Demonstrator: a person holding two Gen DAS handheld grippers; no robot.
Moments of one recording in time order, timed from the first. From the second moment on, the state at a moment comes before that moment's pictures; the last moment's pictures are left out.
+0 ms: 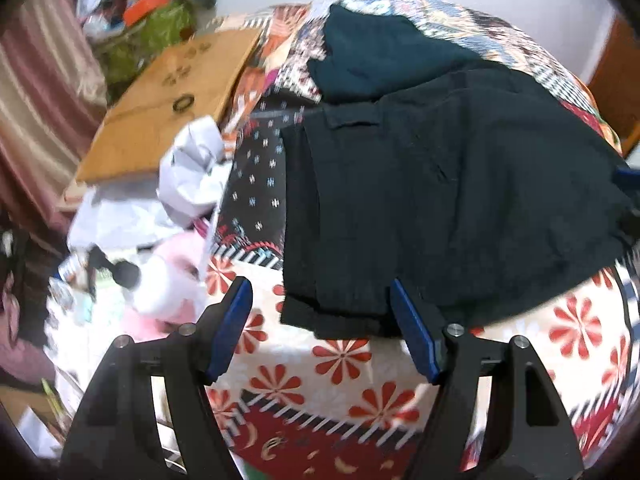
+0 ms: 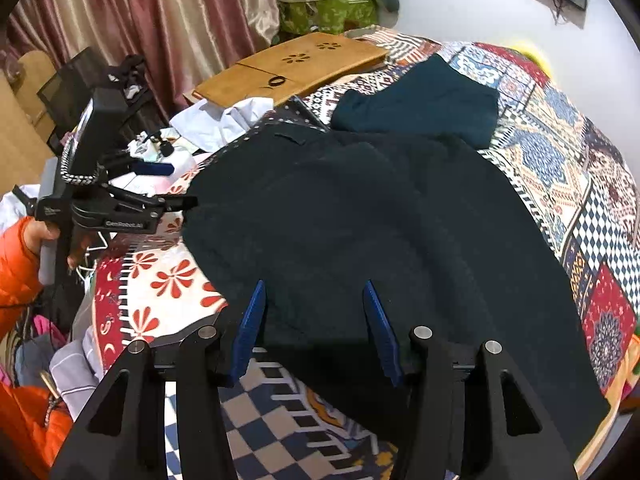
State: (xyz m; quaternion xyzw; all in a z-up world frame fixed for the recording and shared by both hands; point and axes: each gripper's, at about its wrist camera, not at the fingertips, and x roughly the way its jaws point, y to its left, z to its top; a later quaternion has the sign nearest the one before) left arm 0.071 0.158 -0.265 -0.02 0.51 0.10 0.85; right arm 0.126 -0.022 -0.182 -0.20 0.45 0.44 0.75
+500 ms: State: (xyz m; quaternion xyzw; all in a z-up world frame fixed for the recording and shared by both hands) left arm 0.088 0.115 -0.279 0.11 0.48 0.03 0.87; right arm 0.121 0.000 -0.196 -0.23 0.42 0.44 0.76
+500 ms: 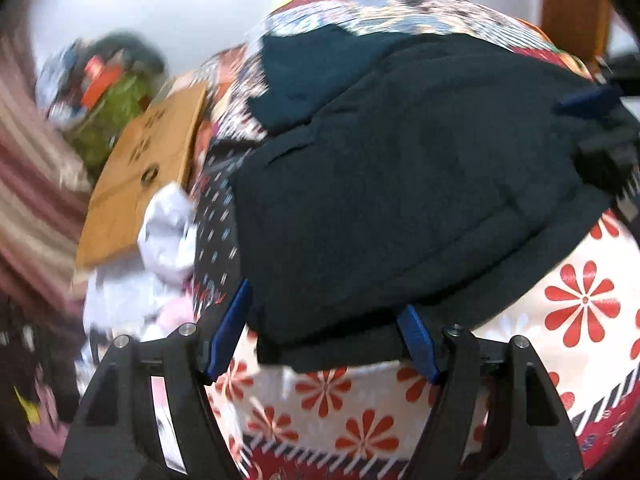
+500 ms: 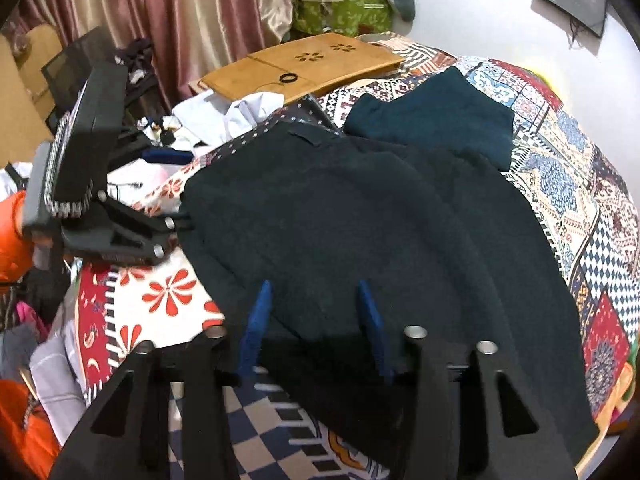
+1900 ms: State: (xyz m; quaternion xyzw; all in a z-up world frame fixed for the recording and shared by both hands) left arm 0.082 0.156 -0.240 -0.06 0.48 0.07 0.87; right arm 0.134 -0.107 -0.200 -0.08 0.48 0.33 0.81
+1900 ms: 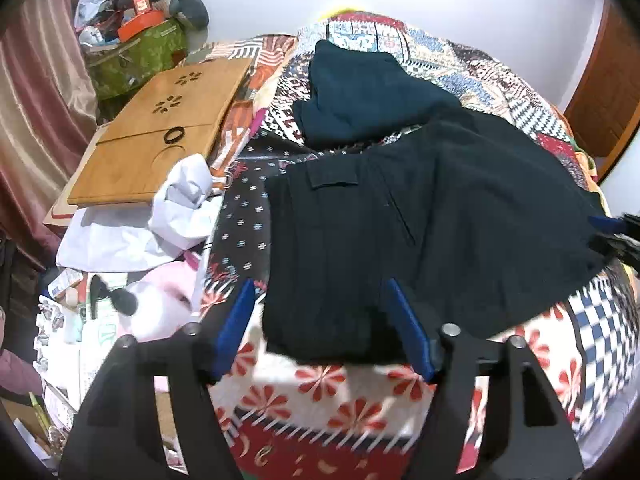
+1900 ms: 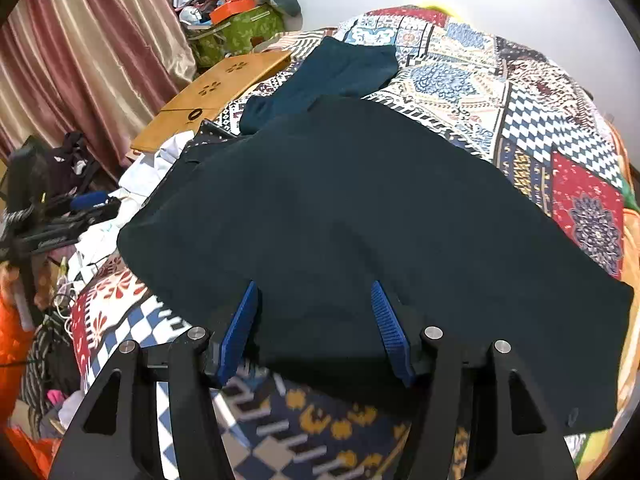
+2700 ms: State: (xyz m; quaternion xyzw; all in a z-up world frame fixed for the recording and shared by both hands) left arm 0.214 0.016 -0.225 -0.03 0.55 -0.08 0.83; right arm 0.125 -0.366 -0.230 0.20 0.46 0.06 0.86
